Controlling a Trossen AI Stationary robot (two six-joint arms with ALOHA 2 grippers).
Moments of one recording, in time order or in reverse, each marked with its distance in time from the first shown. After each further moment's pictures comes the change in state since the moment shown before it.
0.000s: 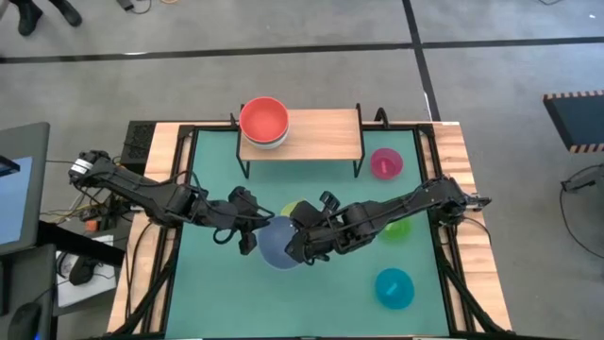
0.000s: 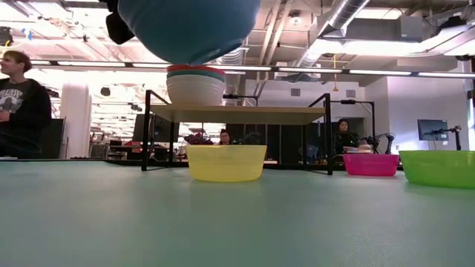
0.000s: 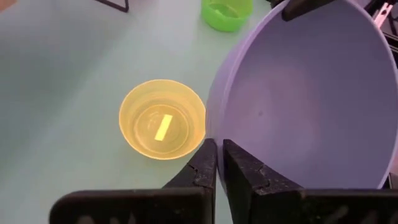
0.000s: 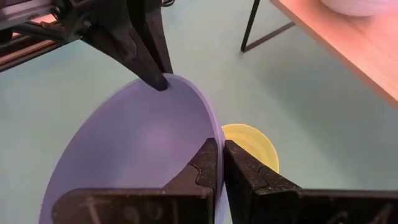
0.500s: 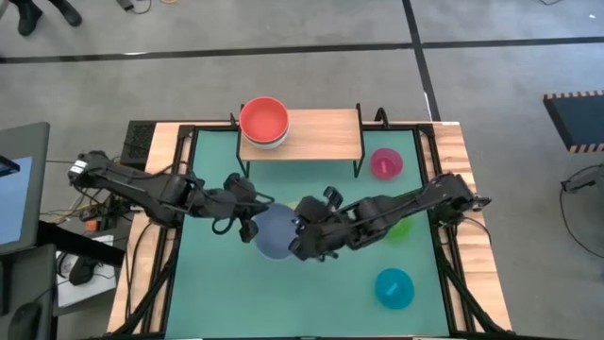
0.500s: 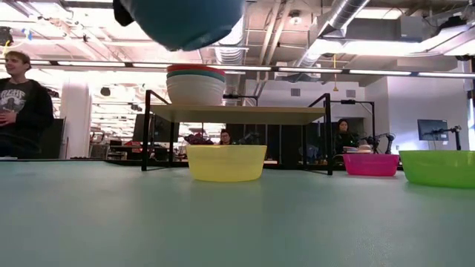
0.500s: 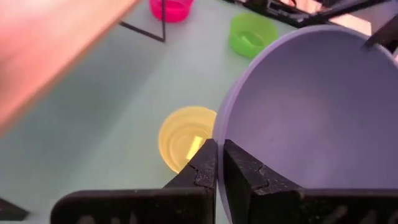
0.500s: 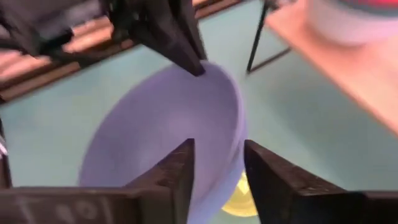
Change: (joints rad) left arm 0.047 -0.003 0.163 -0.176 -0.080 0.027; right arm 0.004 -0.083 0.002 0.023 0.030 -0.025
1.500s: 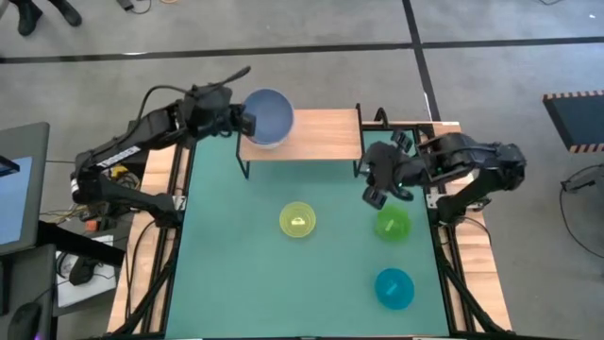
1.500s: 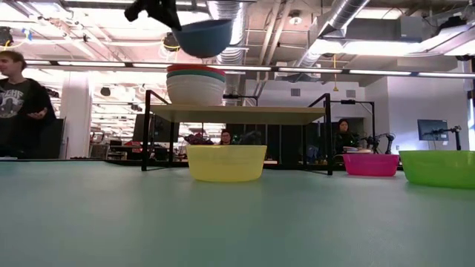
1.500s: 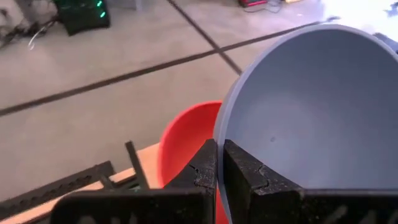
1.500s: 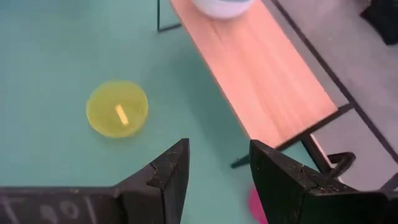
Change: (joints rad) left arm 0.699 0.059 0.350 -0.144 -0.110 0.135; right arm -0.165 -0.444 -0.147 -0.470 -0.097 -0.259
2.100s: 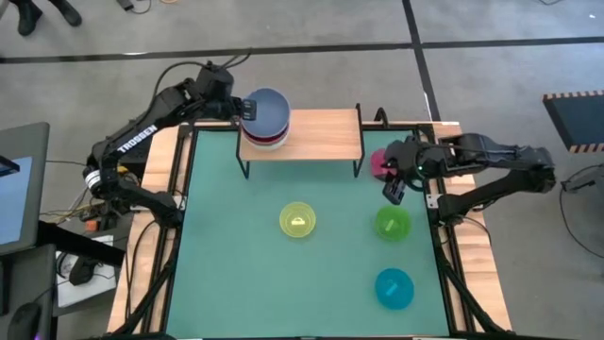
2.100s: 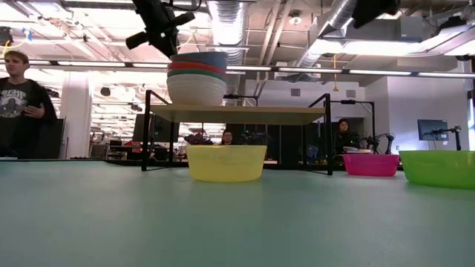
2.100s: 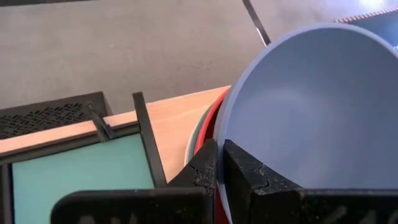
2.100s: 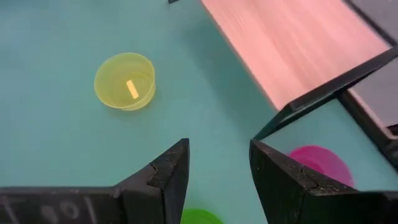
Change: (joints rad) left arm 0.252 0.141 0.075 -0.156 0.312 -0.150; right arm -0.168 -0.386 -0.579 0.352 -0.248 -0.043
